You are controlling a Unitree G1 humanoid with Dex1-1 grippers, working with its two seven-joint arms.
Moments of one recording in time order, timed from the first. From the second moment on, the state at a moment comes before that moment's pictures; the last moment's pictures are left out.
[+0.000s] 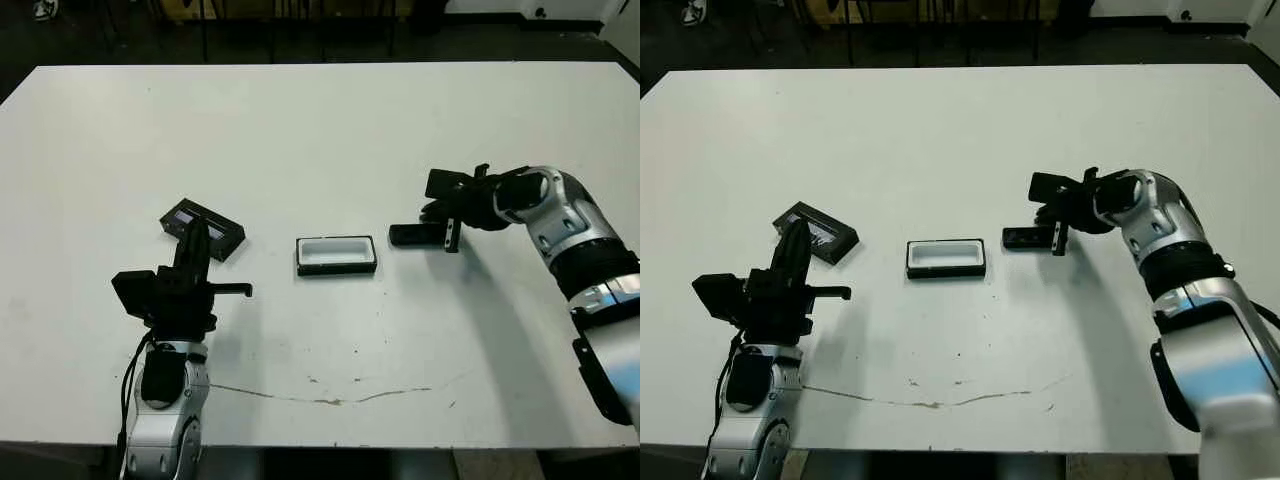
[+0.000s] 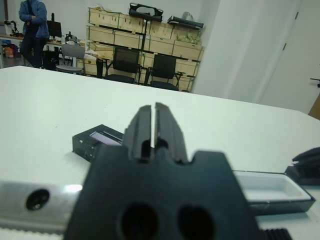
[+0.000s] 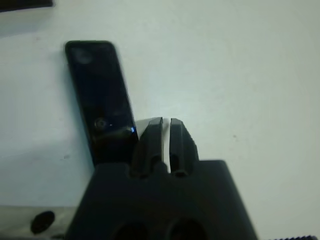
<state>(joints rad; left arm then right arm) 0.16 0.01 -0.03 -0.25 -0.12 -0.14 -0.03 -0.85 -0.59 0.37 0.85 -0.33 -0.09 1.03</state>
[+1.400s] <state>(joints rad) 0.16 0.01 -0.02 -0.25 -0.12 -0.13 -0.03 -0.41 -0.79 0.05 0.15 -0.11 0.09 0.83</state>
